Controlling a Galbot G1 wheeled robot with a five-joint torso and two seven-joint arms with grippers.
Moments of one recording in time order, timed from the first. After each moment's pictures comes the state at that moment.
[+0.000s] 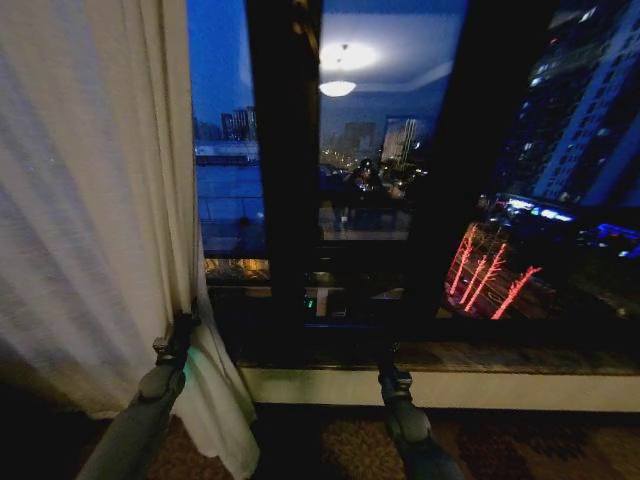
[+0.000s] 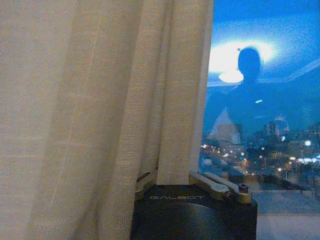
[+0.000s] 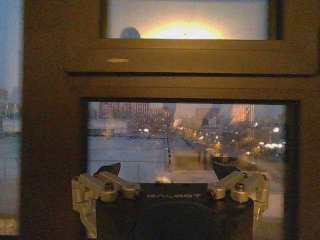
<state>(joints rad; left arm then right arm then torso) 0.93 -1.07 -0.47 -1.34 -0.45 -0.24 -0.03 -1.17 1.36 0.39 1.58 0.16 0.19 0.13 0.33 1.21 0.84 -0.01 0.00</state>
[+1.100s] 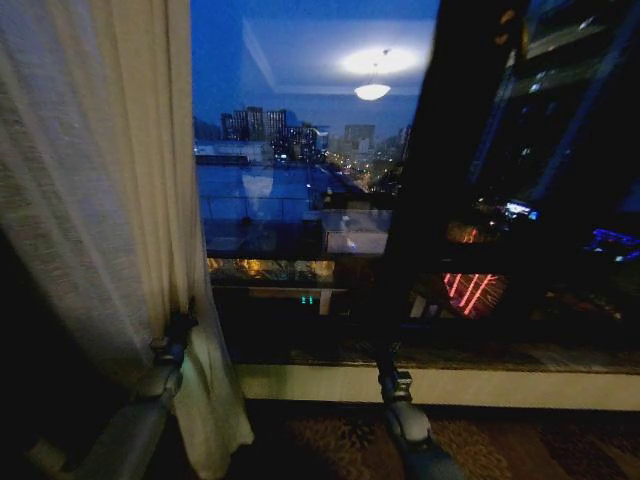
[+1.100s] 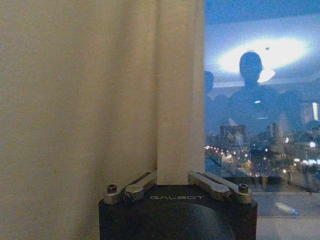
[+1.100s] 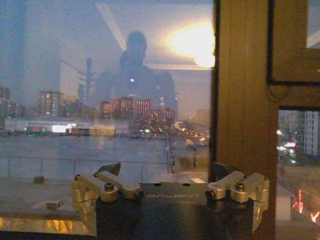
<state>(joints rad) 0.93 -1.06 -0.48 -1.34 -0.45 -0.26 -0.03 -1.17 1.36 0.39 1.58 0.16 0.19 0.13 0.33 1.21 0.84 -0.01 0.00</state>
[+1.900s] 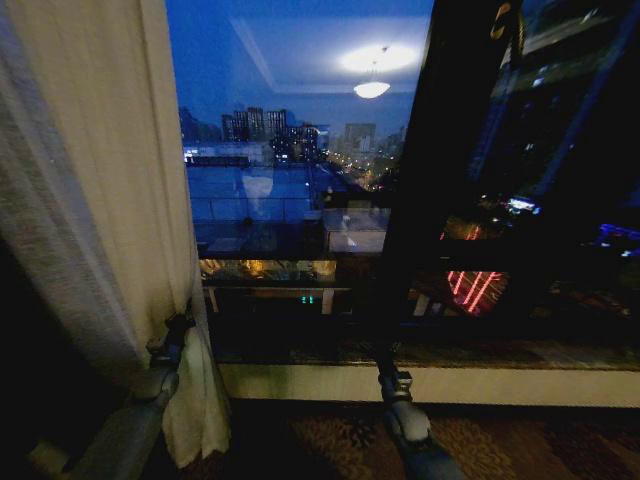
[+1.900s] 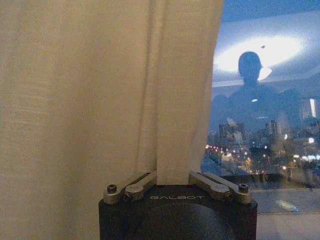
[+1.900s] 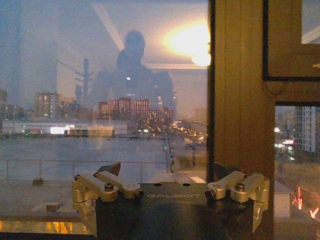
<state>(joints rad) 0.94 -1.04 -0.49 -1.35 -0.46 -0.25 -0.03 -1.17 1.36 0.39 1.58 0.16 0.19 0.13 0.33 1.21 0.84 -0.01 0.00</state>
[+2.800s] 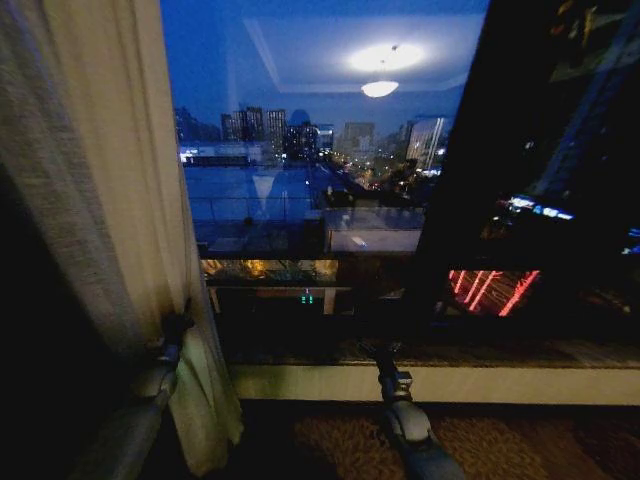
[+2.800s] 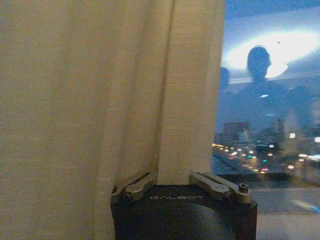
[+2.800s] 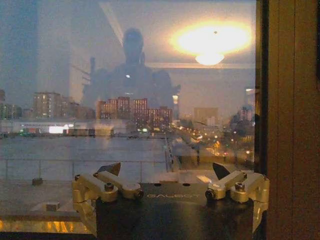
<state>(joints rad) 0.91 -1.04 -0.48 -1.30 -0.47 -0.26 -0.05 -1.17 1.36 0.39 1.58 0.16 0.19 0.13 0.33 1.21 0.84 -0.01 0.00</state>
